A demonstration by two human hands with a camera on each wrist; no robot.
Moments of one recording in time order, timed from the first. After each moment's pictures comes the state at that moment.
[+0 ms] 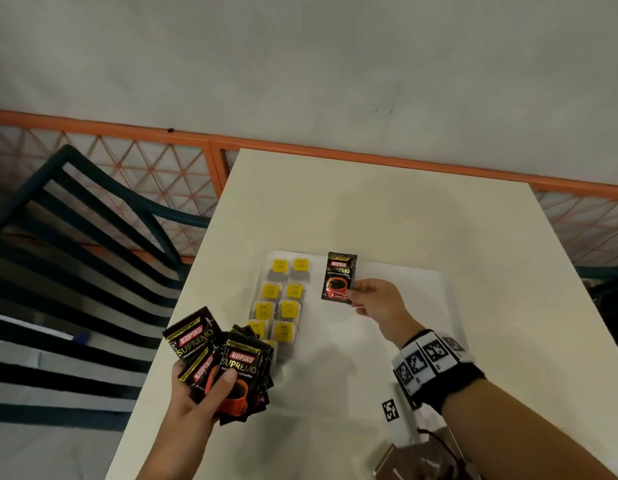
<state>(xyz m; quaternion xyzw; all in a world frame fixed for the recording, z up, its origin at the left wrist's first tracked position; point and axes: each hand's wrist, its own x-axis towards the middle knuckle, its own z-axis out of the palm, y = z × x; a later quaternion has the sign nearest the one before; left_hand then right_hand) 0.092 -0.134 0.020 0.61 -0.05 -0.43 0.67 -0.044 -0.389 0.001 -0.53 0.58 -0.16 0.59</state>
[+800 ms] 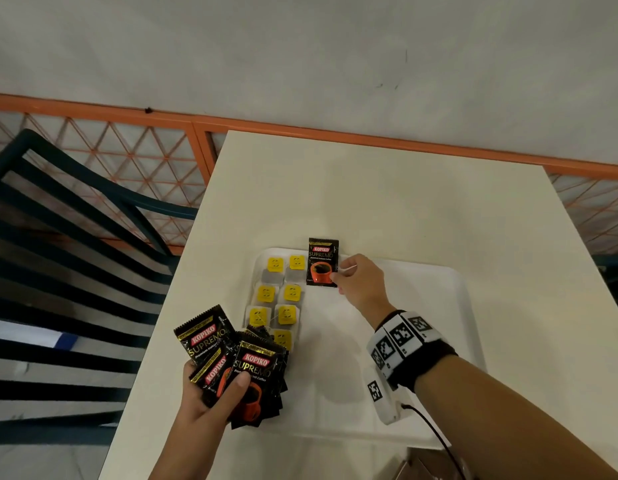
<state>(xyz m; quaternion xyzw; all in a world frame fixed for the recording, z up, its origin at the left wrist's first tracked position) 0.099 -0.162 -0.005 0.61 -0.07 -0.47 0.63 0.001 -0.416 -0.035 -0.66 0.58 -0.16 0.45</state>
